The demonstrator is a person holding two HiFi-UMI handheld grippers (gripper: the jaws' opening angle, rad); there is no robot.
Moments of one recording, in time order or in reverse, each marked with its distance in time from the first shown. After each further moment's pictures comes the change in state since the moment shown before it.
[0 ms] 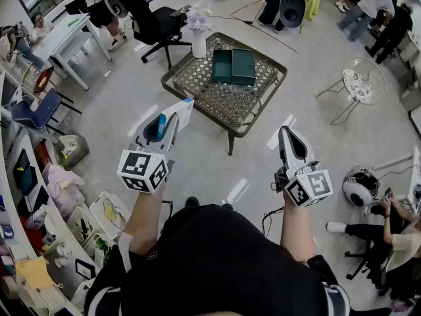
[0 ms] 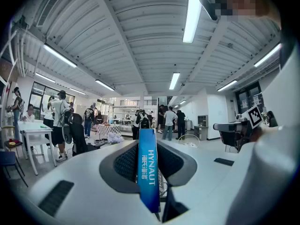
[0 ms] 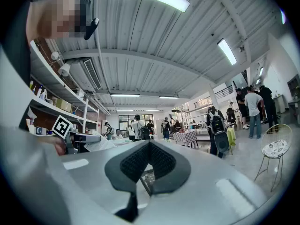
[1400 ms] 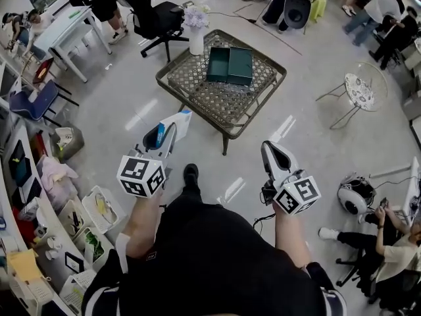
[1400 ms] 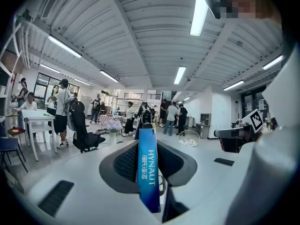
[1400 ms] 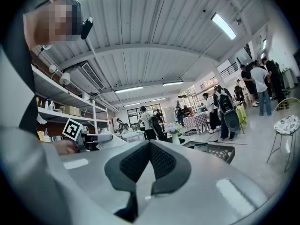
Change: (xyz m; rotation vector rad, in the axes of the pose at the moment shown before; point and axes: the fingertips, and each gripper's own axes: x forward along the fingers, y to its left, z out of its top) left arm 0.014 -0.018 -0.054 -0.078 0.091 0.030; right arm -0.005 -0.005 -0.065 0.157 0.141 0.125
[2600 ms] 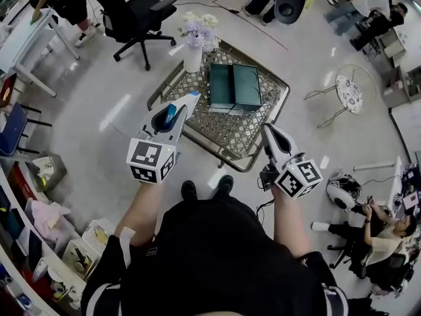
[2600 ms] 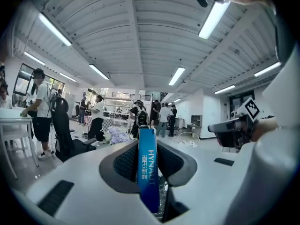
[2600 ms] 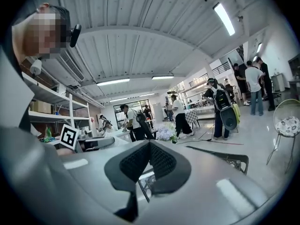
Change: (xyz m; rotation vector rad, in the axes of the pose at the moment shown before) left arm 0.223 0.188 0.054 0.028 -0.010 -0.177; right arm 0.277 -0.069 0.033 0.034 0.056 -0.160
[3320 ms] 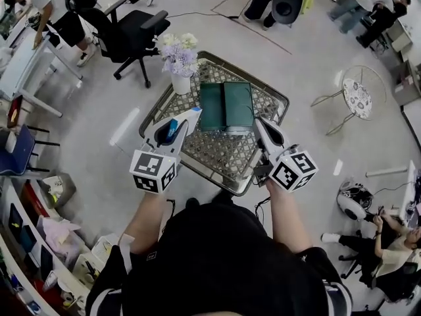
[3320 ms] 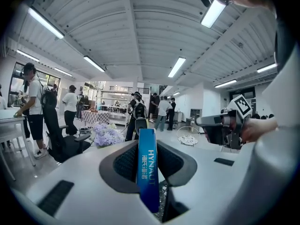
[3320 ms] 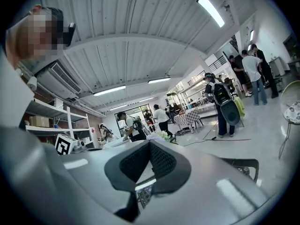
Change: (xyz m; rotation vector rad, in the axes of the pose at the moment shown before) left arm 0.111 -0.022 -0.006 0.009 0.095 -0.016; right arm 0.067 -0.106 0.033 0.099 -0.048 0.049
